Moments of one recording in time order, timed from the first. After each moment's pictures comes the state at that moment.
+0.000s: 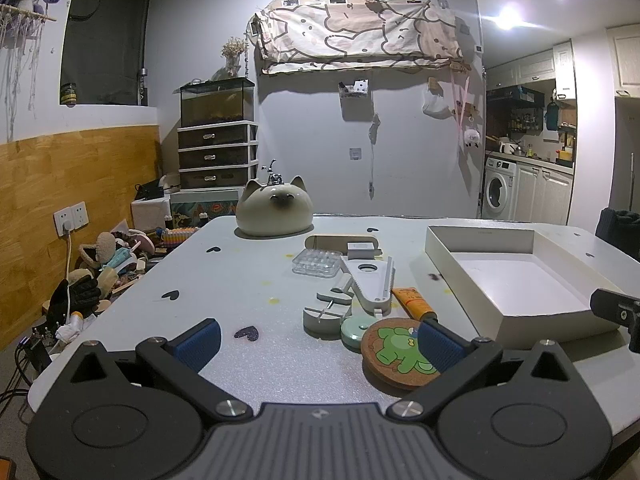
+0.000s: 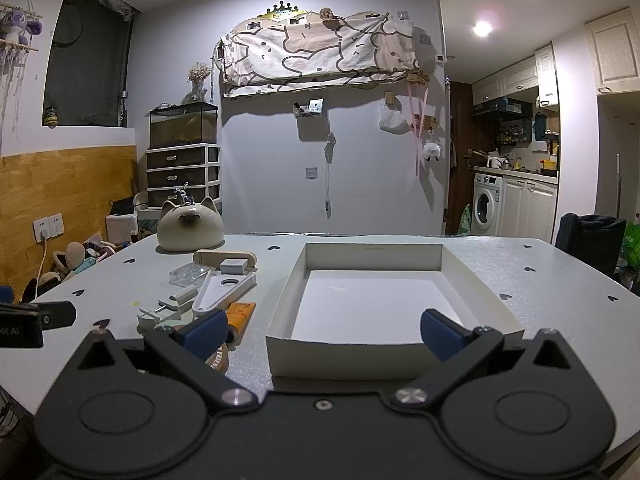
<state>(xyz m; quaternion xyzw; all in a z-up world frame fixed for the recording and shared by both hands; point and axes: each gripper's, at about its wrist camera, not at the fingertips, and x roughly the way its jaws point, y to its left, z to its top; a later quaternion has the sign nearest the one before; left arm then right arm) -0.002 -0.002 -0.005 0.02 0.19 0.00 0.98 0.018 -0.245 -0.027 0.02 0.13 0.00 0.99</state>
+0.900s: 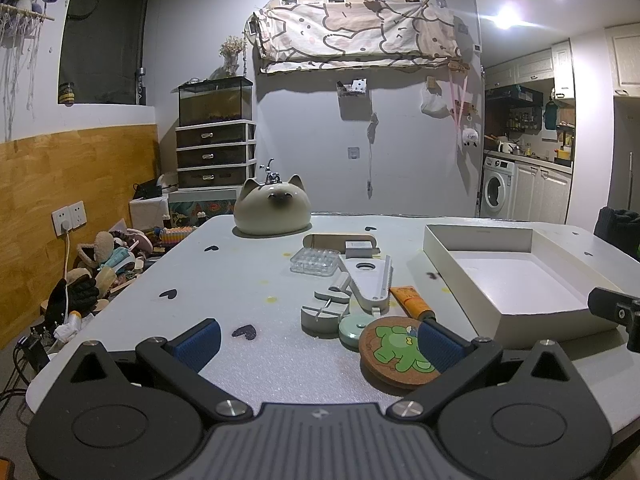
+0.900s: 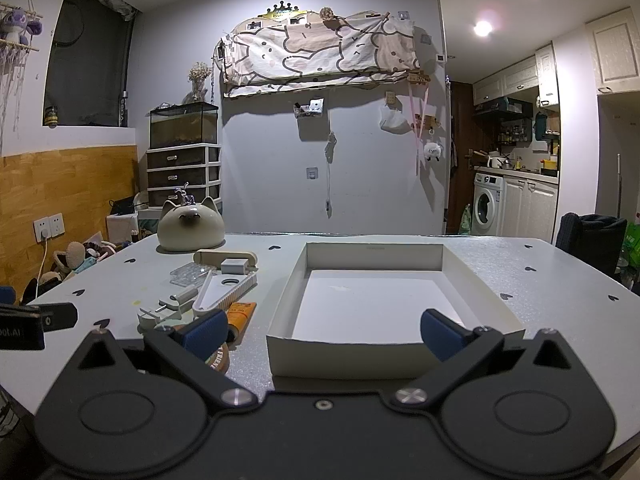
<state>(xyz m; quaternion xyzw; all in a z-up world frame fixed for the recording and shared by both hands) -0.001 -0.002 -0.004 0.02 0.19 0.00 0.98 0.020 -0.244 -0.030 0.02 0.13 0.00 0.99</state>
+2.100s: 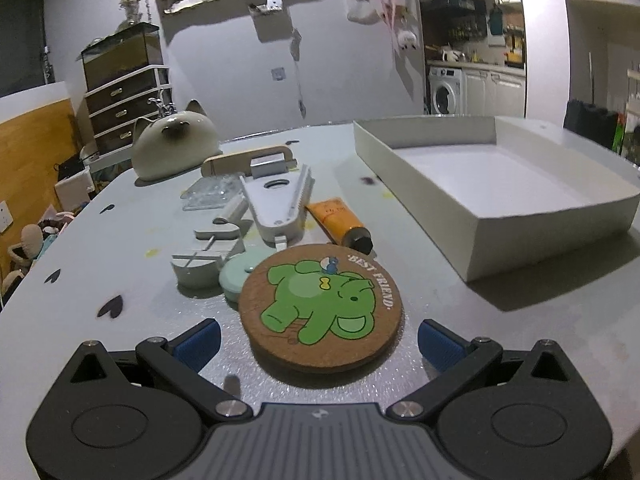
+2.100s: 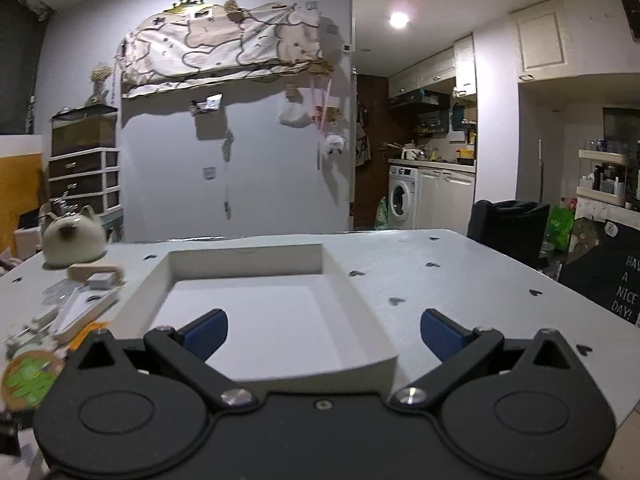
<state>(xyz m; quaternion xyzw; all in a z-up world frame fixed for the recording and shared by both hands) 0.097 -0.082 -0.089 0.10 0.30 -0.08 0.95 0.075 -0.357 -0.044 0.03 0.14 -0.14 0.98</state>
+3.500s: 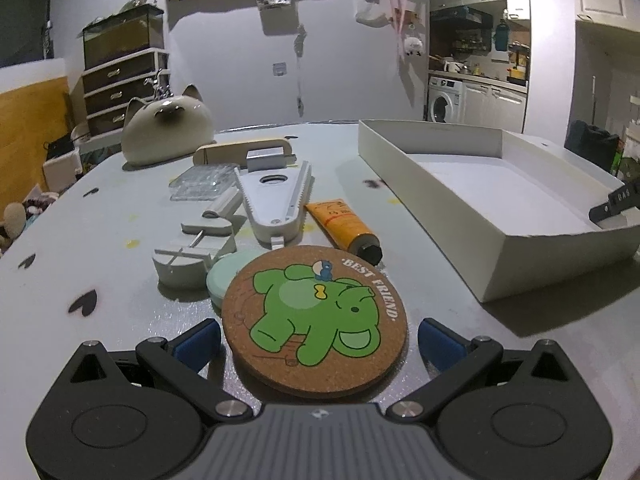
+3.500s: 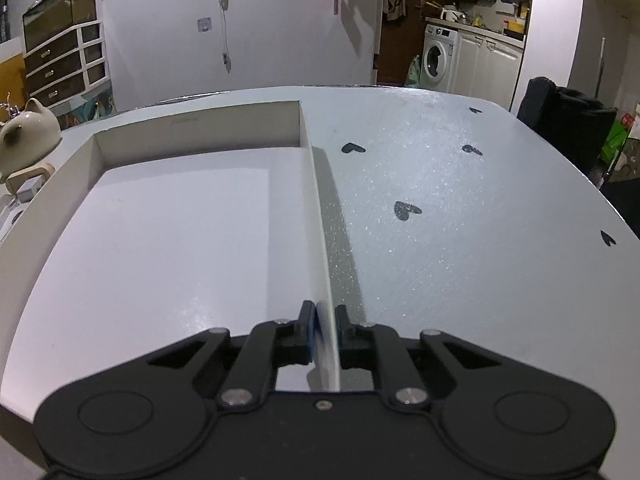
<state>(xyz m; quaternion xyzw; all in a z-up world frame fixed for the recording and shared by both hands) 0.121 -0.073 -0.097 0.06 0.29 -0.10 0.95 0.223 -0.445 -0.089 0.04 0.38 -0.08 0.92</state>
